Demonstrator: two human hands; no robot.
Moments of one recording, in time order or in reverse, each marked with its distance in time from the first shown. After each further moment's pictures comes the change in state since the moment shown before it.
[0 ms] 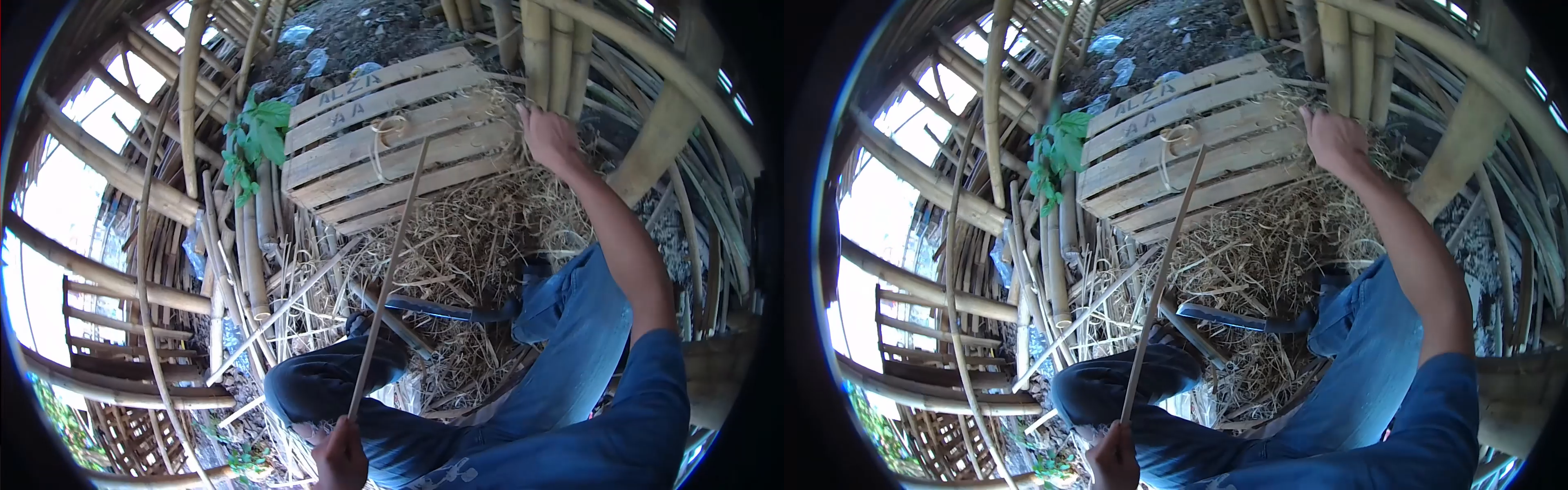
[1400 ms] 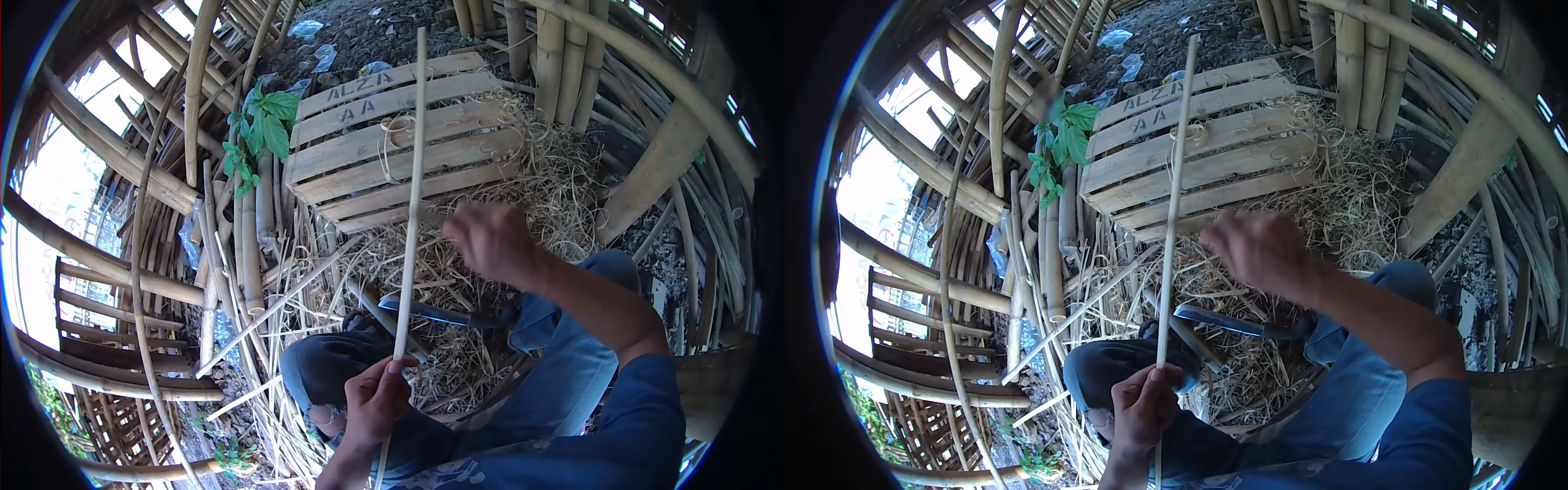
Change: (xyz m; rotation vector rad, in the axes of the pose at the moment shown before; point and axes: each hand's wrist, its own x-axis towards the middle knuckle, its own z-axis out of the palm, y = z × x) left_hand 0.071 0.026 0.057 -0.883 -0.371 -0.360; right_hand -0.114 -0.122 -0.042 0.515 0.193 -0.687
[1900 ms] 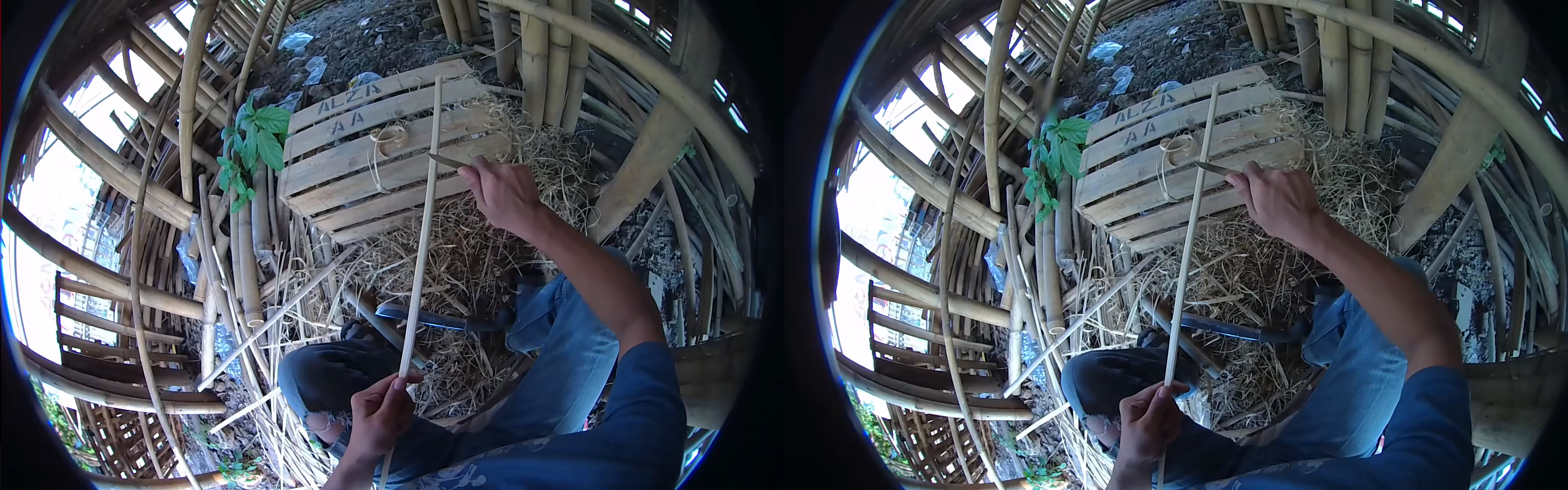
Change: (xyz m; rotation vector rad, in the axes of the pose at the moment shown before) left_hand -0.013 -0.008 -0.004 -0.005 -0.087 -0.097; right_hand 0.015 0.062 -0.009 -0.217 -0.006 0.185
